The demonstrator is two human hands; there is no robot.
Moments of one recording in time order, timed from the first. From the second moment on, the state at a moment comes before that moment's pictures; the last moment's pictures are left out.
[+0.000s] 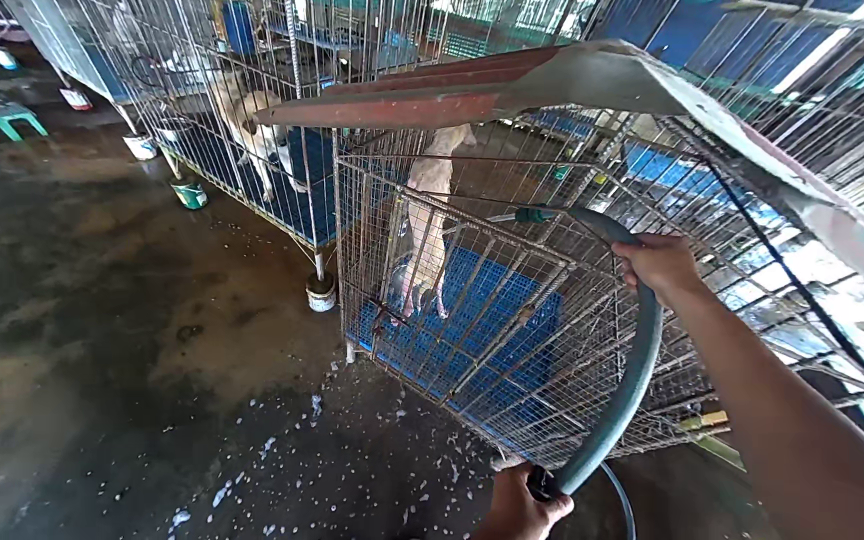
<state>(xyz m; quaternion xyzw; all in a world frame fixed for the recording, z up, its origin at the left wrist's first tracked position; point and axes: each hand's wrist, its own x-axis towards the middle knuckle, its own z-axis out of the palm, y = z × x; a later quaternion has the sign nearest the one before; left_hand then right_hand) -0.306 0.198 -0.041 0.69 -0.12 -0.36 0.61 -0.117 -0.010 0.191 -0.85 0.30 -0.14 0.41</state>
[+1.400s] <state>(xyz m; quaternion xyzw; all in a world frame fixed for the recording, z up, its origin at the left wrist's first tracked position) -0.285 0.210 -0.058 0.72 -0.07 -0.32 0.61 -0.111 -0.001 0.179 -0.79 0.26 -0.28 0.48</state>
